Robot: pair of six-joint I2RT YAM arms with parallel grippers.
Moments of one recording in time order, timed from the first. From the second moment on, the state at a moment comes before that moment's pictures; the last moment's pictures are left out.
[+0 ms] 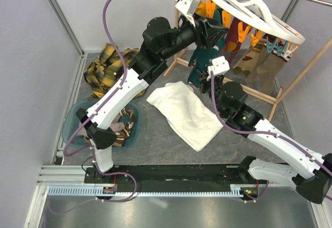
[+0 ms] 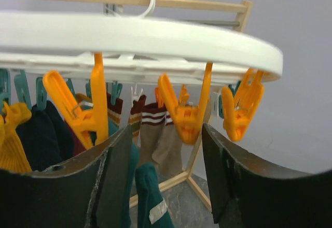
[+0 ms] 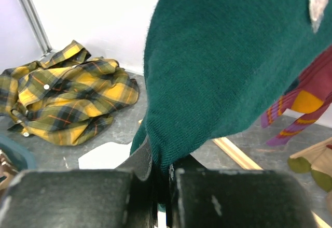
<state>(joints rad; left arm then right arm) -0.85 1.87 2.26 -0.06 0.21 -0.22 0.79 1.05 0.99 0.13 0.45 -0.07</state>
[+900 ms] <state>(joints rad) -0.85 0.88 1.32 -0.09 -0.26 -0.01 1.01 1.38 1.03 0.15 0.17 0.26</state>
